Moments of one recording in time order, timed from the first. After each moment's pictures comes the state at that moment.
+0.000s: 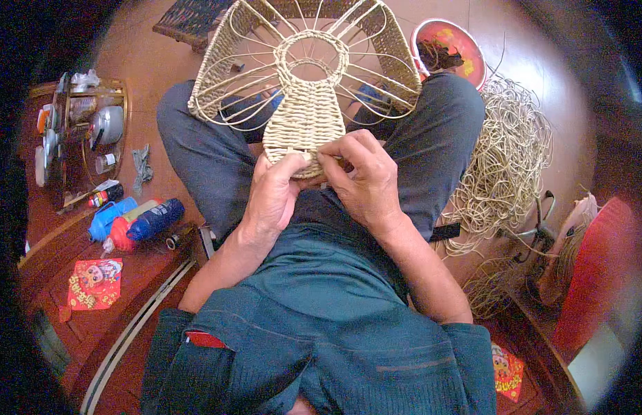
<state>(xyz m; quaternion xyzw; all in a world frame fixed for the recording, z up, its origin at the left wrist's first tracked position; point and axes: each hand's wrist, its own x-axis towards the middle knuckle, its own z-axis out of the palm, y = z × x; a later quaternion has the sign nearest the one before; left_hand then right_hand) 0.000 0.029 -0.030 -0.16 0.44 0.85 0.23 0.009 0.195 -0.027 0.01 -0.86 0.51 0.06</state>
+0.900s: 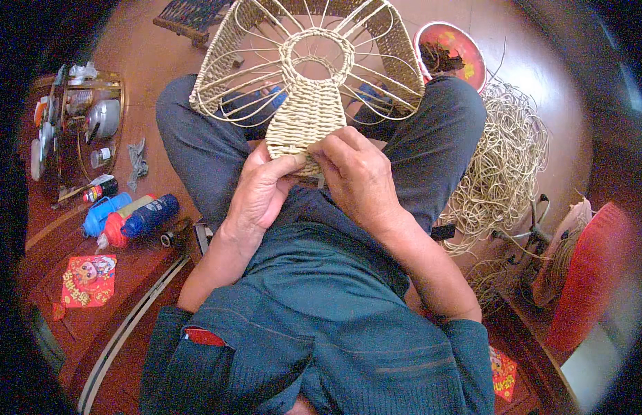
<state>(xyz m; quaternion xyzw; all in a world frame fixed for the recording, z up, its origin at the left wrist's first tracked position) -0.005 0.007 -0.038 -0.18 0.39 0.87 0.24 -0.001 0.191 -0.016 0.12 -0.89 0.43 0.03</state>
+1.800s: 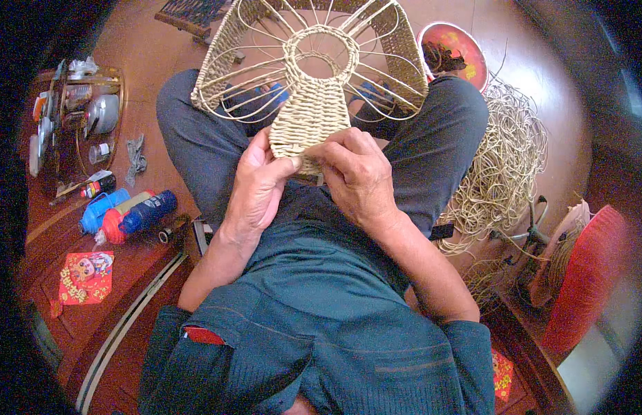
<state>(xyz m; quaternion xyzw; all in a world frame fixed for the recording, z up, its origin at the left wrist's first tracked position) -0.001 0.003 -0.039 -0.15 0.42 0.87 0.19 0.005 0.191 -0.025 0.14 -0.89 0.42 0.05</state>
